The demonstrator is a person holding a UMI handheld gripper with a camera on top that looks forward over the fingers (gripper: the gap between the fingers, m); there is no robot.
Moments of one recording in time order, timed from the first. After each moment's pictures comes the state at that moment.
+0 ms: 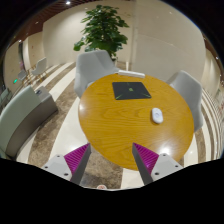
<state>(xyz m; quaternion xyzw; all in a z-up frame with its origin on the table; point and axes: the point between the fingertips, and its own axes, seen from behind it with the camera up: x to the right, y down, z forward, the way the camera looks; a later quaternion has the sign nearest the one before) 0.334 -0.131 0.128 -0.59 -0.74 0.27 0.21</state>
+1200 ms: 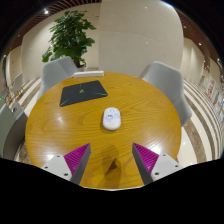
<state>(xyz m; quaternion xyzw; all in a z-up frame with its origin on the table) 0.215 0.063 0.032 -0.66 -0.65 0.25 0.28</state>
